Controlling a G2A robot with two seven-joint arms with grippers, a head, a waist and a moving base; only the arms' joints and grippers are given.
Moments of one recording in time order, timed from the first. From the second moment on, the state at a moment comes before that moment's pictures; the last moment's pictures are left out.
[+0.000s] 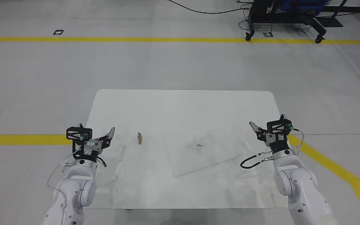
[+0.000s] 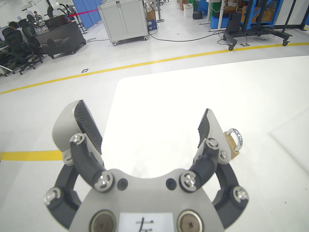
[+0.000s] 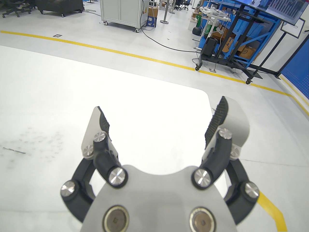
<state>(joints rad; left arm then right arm) 1.73 -1.15 -1.60 -1.80 1.33 0.00 0.00 -1.73 -1.15 1.60 -1.80 -1.33 0.00 0.00</state>
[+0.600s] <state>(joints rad) 1.73 -1.15 -1.60 -1.80 1.33 0.00 0.00 -1.57 -1.16 1.36 -1.78 -1.46 -0.30 0.04</state>
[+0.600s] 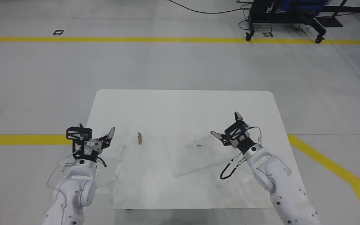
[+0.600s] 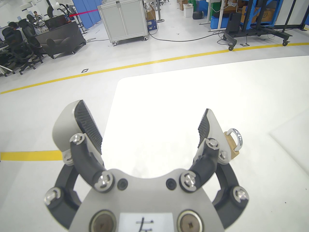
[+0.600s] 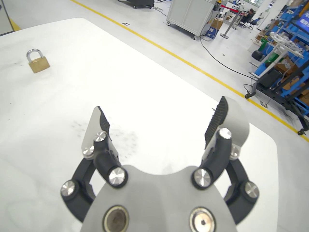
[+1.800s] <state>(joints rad) 1.73 -1.15 -1.60 -1.80 1.33 0.00 0.00 -1.14 -1.16 1.04 -1.42 -1.62 -0.93 0.33</state>
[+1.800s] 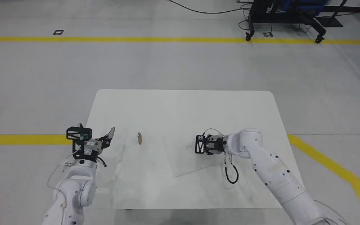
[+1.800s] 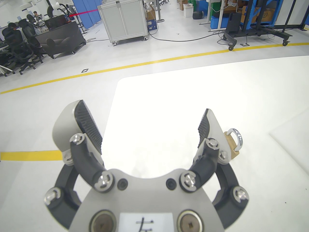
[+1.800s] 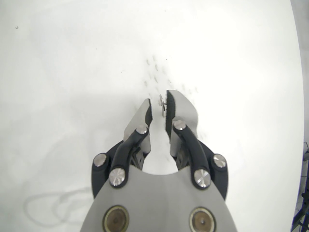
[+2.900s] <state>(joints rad) 1.73 -1.15 -1.60 -1.80 1.33 0.00 0.00 -1.11 -1.03 0.95 -1.20 -1.04 -1.01 -0.46</state>
